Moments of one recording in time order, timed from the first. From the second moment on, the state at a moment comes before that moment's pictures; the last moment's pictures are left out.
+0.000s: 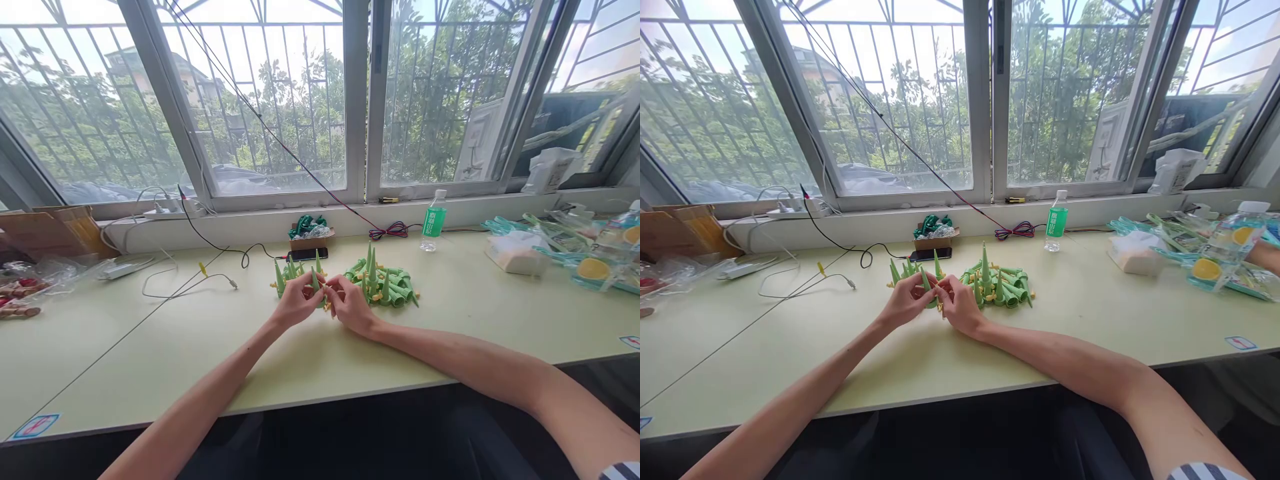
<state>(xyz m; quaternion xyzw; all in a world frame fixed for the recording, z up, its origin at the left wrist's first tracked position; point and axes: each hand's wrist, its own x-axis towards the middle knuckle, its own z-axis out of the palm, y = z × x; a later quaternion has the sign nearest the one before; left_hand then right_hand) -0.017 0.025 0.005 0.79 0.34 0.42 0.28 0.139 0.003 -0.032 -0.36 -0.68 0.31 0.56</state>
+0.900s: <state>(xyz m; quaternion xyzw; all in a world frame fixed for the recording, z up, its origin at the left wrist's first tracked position) -0.020 0.025 0.003 0.84 0.34 0.38 0.17 0.141 -0.001 -0.026 -0.39 -0.69 0.29 0.53</state>
